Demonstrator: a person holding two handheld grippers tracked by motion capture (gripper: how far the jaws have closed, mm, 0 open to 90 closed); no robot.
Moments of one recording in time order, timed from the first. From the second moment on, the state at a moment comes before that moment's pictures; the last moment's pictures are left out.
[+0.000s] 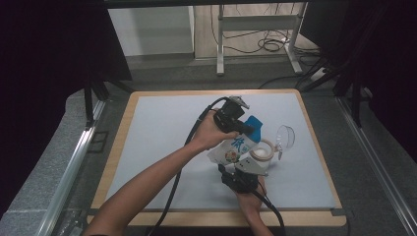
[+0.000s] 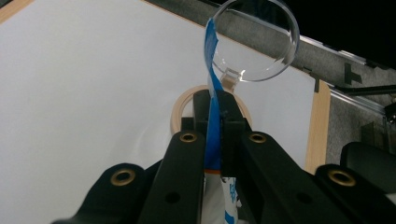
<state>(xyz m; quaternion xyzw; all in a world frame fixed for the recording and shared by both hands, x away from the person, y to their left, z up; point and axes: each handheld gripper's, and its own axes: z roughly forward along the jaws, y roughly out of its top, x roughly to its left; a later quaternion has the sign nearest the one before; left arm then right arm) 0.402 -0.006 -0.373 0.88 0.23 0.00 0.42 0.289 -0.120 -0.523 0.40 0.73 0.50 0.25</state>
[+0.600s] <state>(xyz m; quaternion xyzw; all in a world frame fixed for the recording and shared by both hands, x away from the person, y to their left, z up) 0.398 0.024 -0.387 0.86 0.25 -0.01 0.45 0.289 -0.144 -0.520 0.41 0.71 0.52 0.23</state>
